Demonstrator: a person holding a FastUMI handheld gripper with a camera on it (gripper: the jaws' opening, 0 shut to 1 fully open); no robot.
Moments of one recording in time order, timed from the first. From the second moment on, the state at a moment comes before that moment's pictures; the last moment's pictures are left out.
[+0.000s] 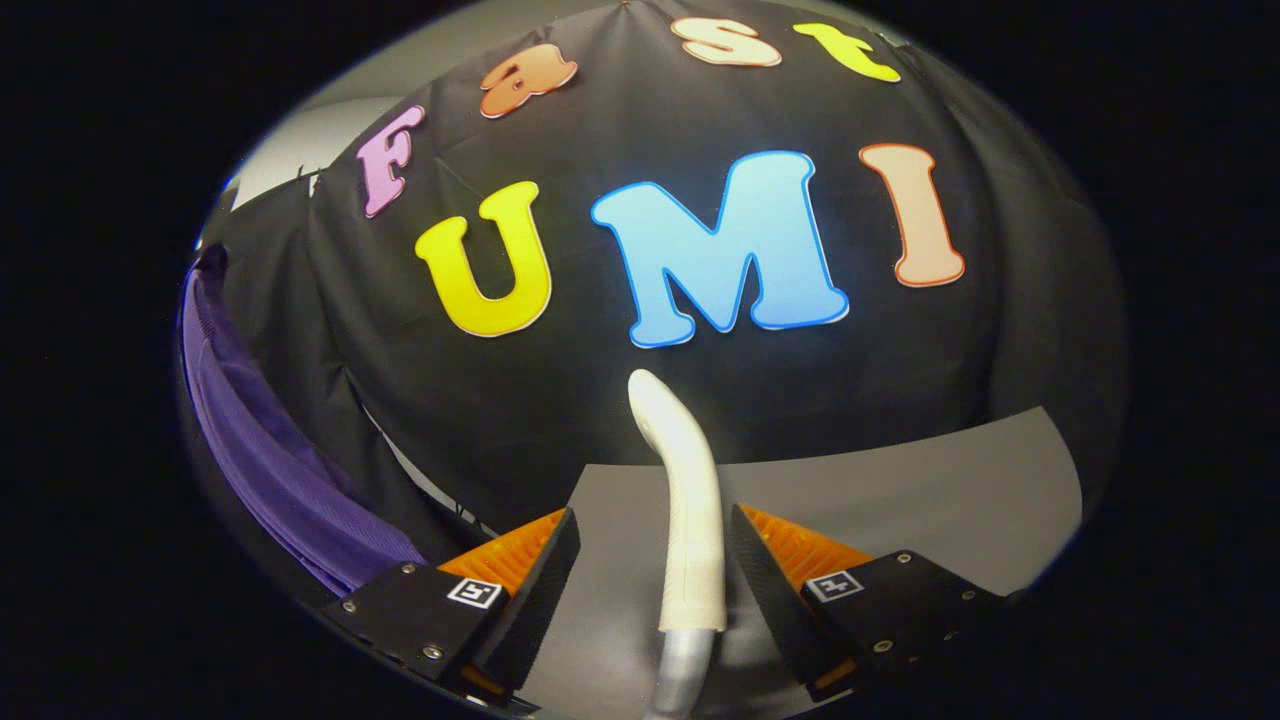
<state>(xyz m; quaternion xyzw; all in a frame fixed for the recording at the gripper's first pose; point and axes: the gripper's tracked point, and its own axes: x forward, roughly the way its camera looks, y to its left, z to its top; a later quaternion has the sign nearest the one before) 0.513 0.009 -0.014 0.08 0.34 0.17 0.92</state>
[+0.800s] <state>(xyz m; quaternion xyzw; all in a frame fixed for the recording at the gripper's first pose) 0.534 0.025 -0.056 0.29 0.44 0.21 0.83</state>
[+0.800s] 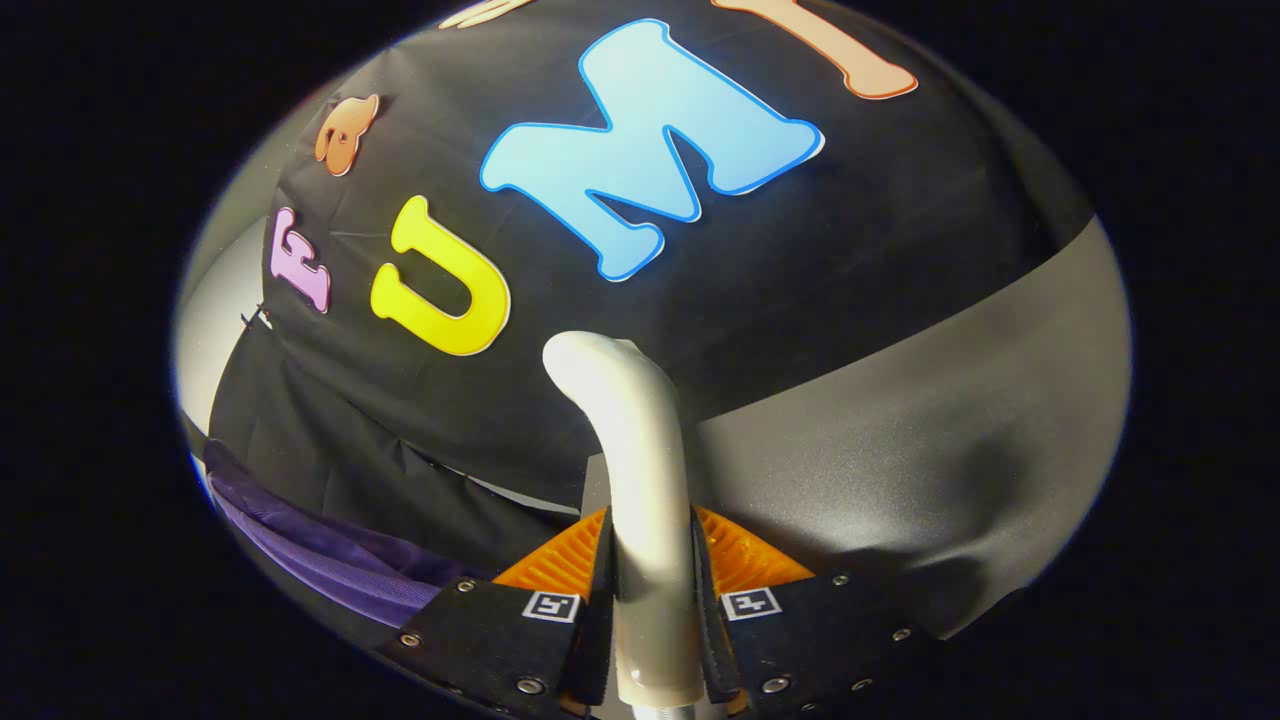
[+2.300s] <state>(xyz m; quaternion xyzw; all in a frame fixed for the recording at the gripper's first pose) 0.197 0.044 0.090 0.18 0.02 0.17 0.97</state>
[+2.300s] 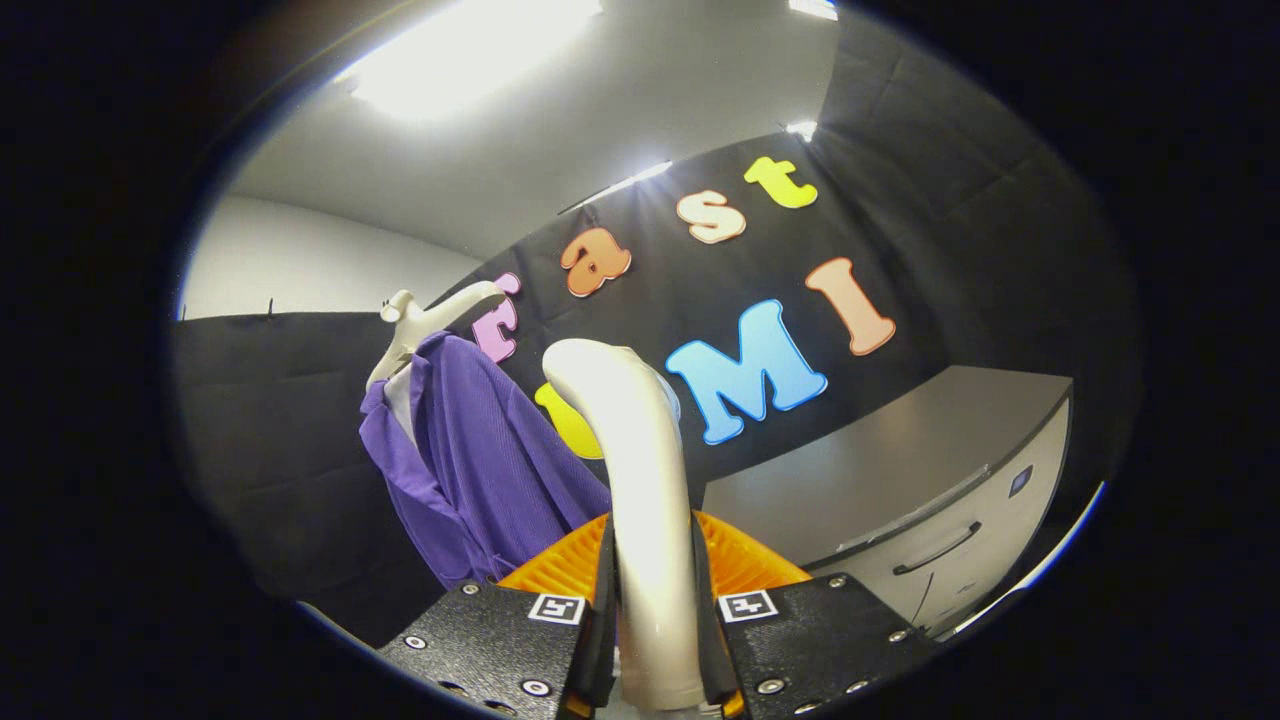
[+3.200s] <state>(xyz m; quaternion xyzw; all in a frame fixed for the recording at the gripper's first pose) 0.195 0.223 0.210 0.09 -0.10 0.23 0.96</state>
